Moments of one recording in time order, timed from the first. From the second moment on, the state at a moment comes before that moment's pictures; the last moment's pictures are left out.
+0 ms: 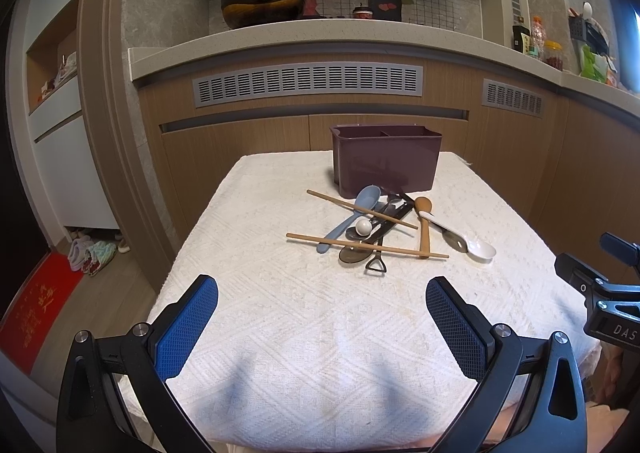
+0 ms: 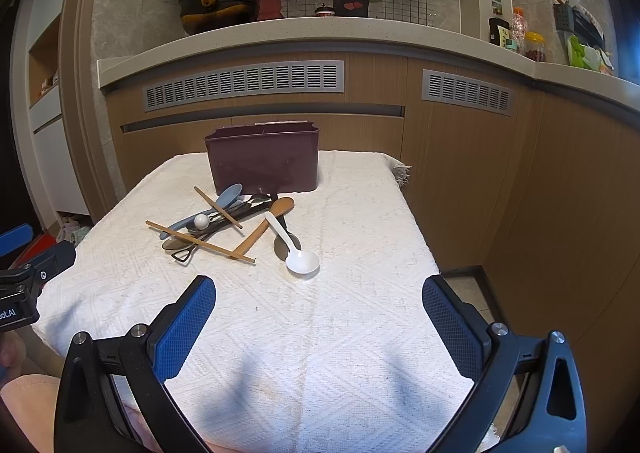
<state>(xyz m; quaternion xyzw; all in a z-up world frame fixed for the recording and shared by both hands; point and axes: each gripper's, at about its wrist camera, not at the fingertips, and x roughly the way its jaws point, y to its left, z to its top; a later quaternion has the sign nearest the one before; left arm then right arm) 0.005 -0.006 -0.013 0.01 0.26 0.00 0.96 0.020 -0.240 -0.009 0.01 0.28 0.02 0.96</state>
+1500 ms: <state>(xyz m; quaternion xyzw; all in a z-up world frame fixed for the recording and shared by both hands) 0.258 0.046 -0.048 -0.02 0.41 -0.16 0.90 0.243 -0.200 -0.054 -0.09 0.39 0.15 0.91</state>
